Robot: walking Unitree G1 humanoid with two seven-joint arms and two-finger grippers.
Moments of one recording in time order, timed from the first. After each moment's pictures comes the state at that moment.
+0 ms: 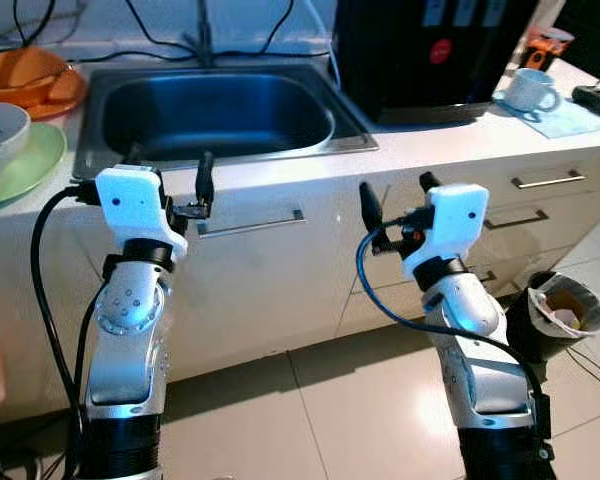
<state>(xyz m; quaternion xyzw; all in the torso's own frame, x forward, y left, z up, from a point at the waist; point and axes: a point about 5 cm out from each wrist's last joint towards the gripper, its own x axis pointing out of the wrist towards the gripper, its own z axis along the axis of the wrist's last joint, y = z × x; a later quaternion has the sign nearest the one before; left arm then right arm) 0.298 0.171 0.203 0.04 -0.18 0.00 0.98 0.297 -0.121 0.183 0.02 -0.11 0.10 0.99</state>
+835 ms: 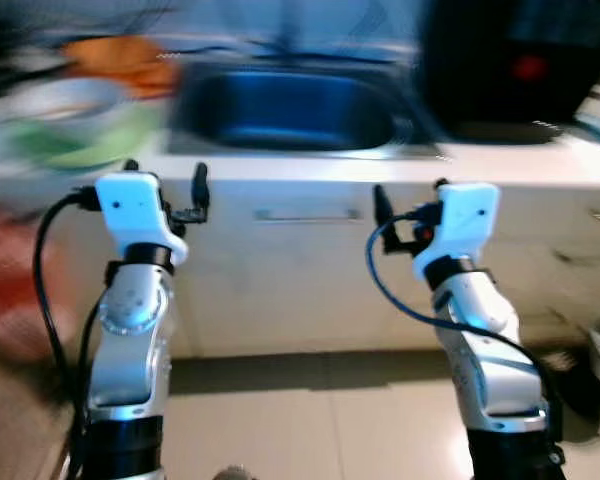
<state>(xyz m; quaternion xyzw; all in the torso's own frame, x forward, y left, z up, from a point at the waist) 0.299 0.172 0.195 0.01 -0.14 0.02 0.99 0.296 -0.132 0.184 0.00 -0.08 0.06 0.99</state>
